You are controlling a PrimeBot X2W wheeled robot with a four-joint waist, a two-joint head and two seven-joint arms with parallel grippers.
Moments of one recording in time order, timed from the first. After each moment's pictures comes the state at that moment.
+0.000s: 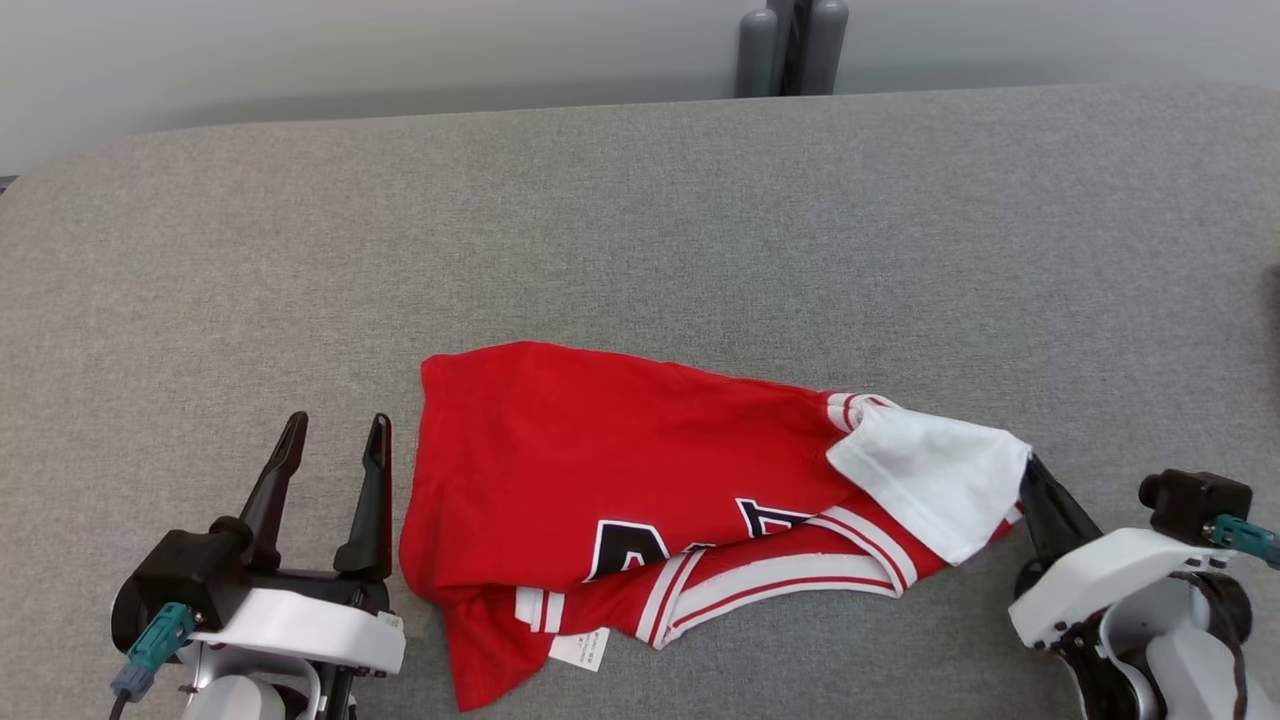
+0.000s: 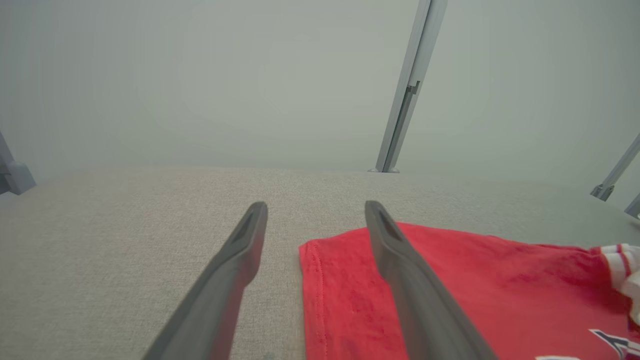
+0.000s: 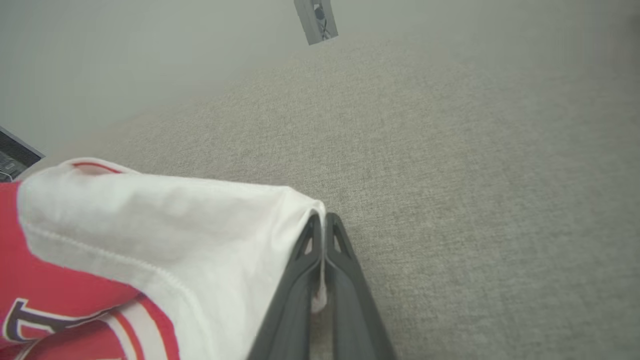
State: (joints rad) left arm -0.10 0.18 -0.17 0.15 -0.39 0.00 -0.26; right arm -0.25 -0.19 0.17 0.49 0.54 0.13 -0.08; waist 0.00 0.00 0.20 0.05
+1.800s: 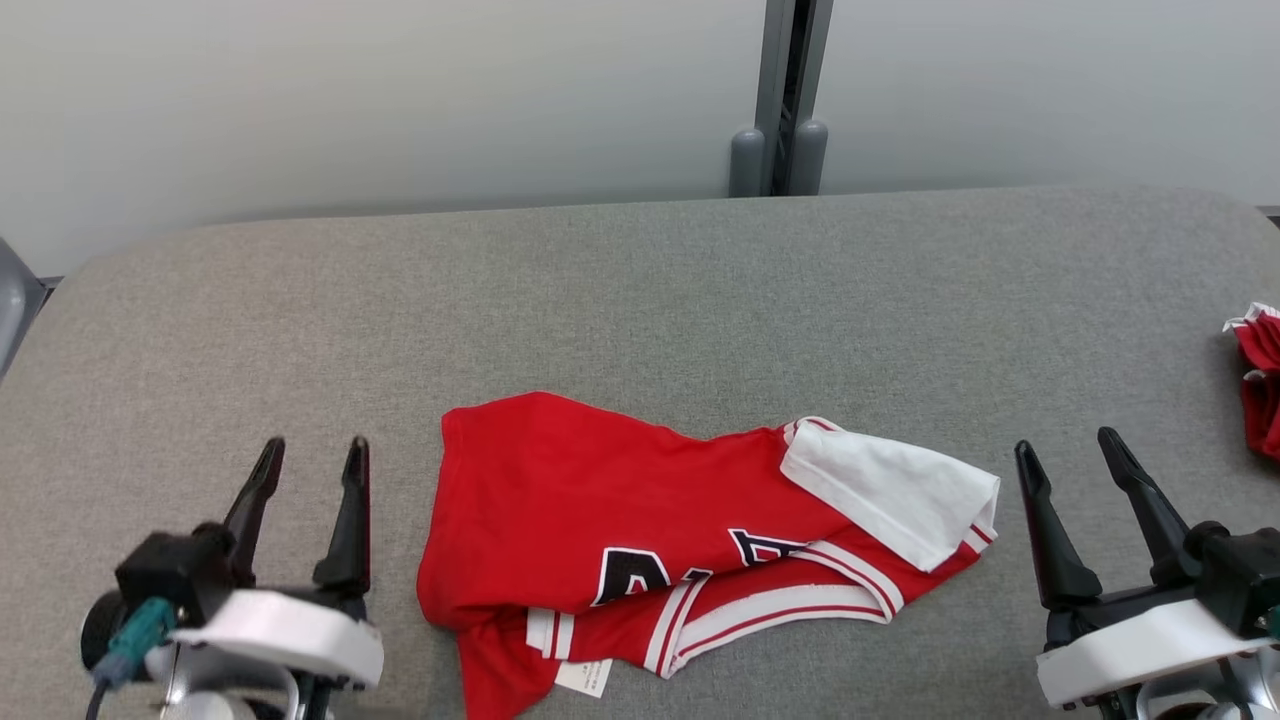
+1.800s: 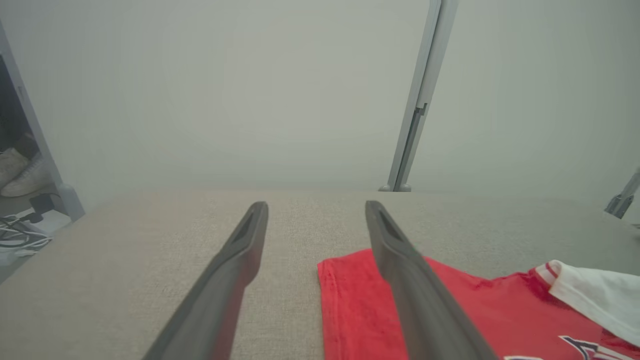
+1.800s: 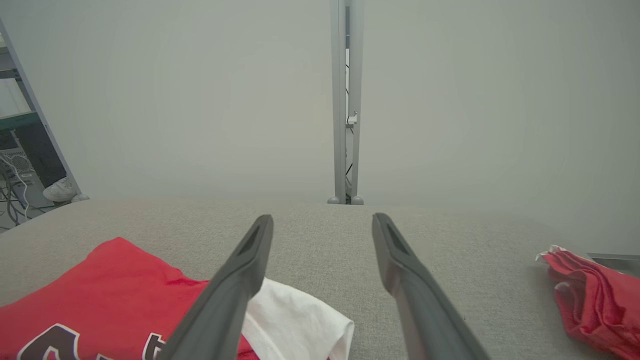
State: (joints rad) left arm 0.00 0.23 -0.16 0.05 -0.41 0.09 -0.15; right arm 0.01 -0.12 0.02 -0.03 0.19 0.13 -0.10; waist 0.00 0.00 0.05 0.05
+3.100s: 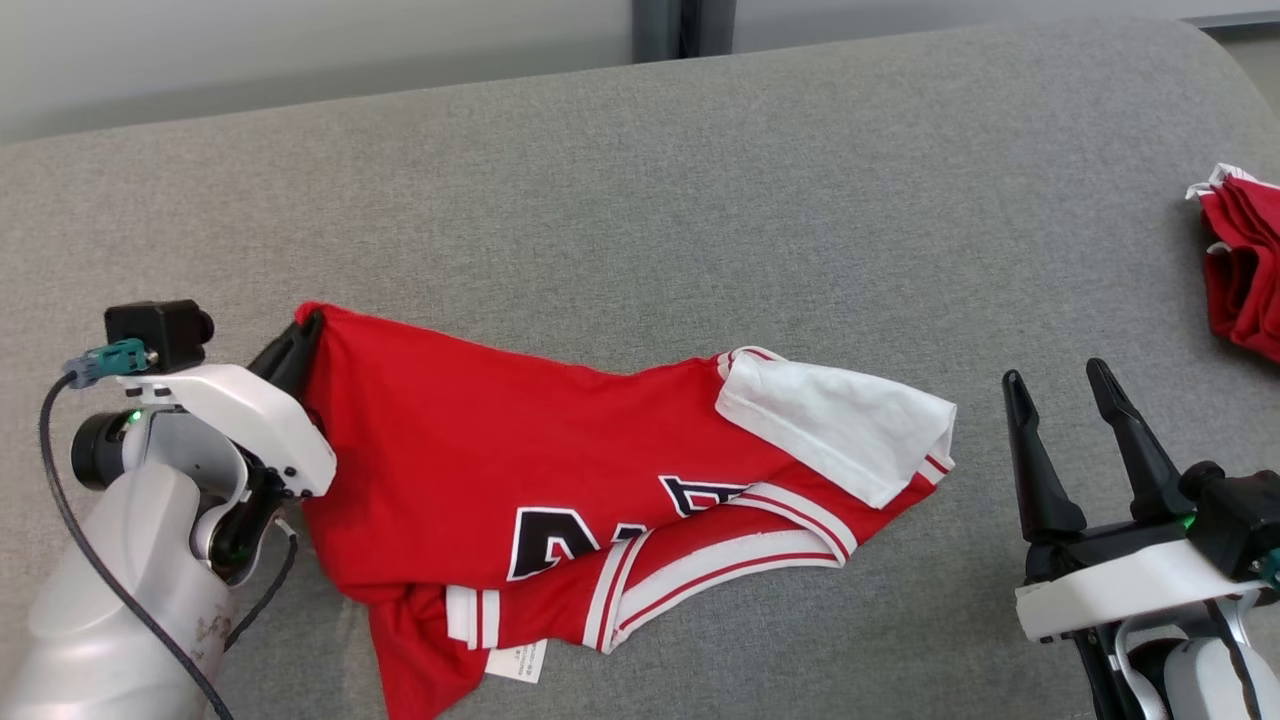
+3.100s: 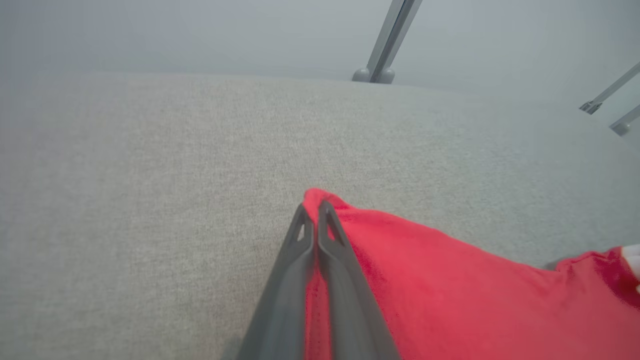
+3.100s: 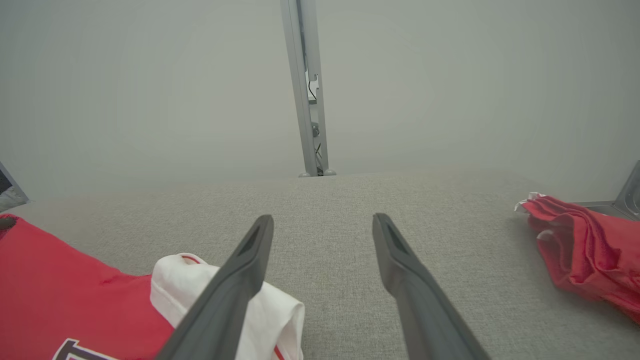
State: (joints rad) left arm -0.62 0.30 -0.38 0.77 -0.71 -0.13 0.04; right arm -0.11 -0.08 0.04 0.02 0.22 0.13 -0.14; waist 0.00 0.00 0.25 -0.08
